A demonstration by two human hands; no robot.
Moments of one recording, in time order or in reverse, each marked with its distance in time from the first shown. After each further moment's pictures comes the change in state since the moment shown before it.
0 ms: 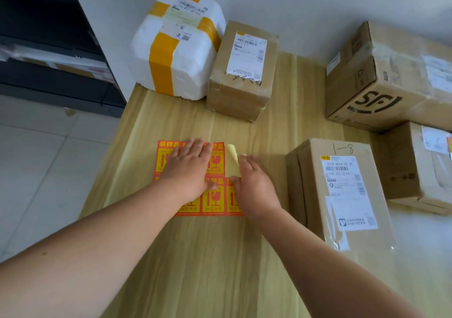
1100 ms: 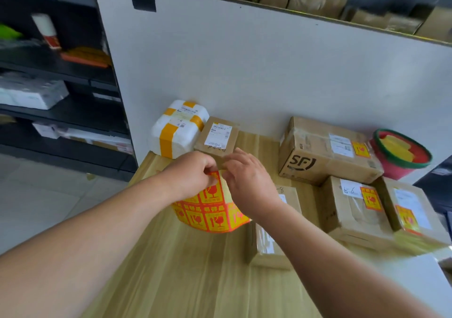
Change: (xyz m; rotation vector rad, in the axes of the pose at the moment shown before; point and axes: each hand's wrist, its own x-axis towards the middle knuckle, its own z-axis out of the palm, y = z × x) left_hand -0.150 0.107 -0.171 -0.490 0.291 0.067; right_hand -0.106 -0.021 -0.183 -0.077 0.467 -0.530
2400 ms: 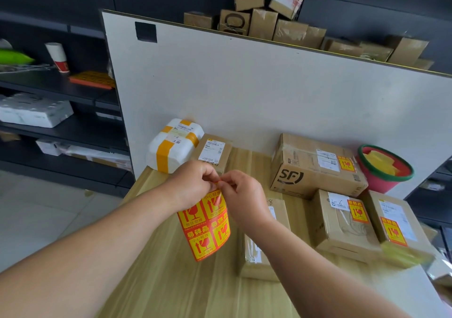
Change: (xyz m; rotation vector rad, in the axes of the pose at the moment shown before) left_hand -0.024 0.037 0.002 -0.222 0.079 -0.010; right_hand -0.023 -0.017 -0.041 0.489 -0.012 0.367
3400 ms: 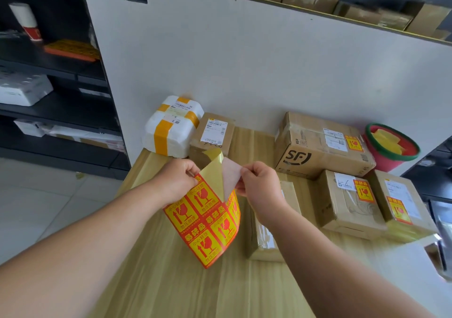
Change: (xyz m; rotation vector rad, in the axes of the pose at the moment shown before) left_hand 0.030 -0.081 -0.002 -0.070 -0.049 -0.199; right_hand 0.023 0.024 0.031 0.317 0.099 0.458
